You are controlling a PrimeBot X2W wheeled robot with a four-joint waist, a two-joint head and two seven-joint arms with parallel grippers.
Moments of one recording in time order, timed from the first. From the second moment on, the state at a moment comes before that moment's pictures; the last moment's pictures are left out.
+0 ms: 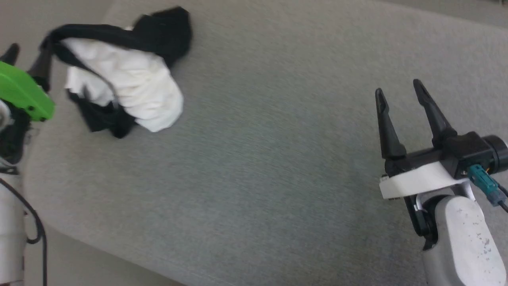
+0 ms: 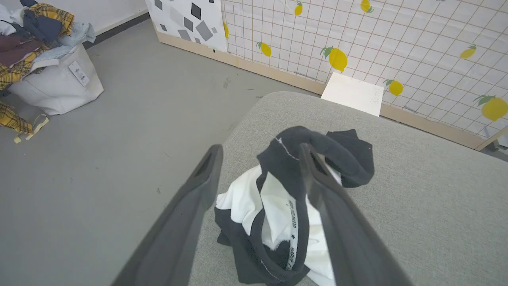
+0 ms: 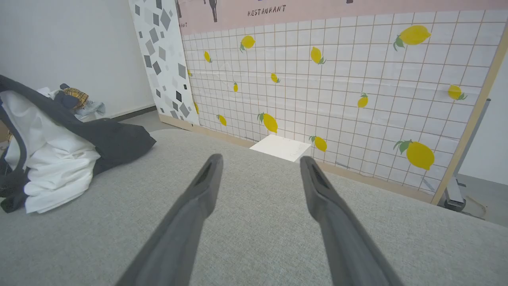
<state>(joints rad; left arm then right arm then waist) -0.66 0.46 0.05 0.28 -0.56 -0.06 0.37 -0.29 -0.05 0.03 0.04 -0.01 0.13 -0.19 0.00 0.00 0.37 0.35</state>
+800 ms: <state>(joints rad) -0.56 0.55 0.15 0.23 -0.54 0.19 0.51 -0.44 -0.02 0.09 0.10 0.04 0.13 -0.27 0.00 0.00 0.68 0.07</state>
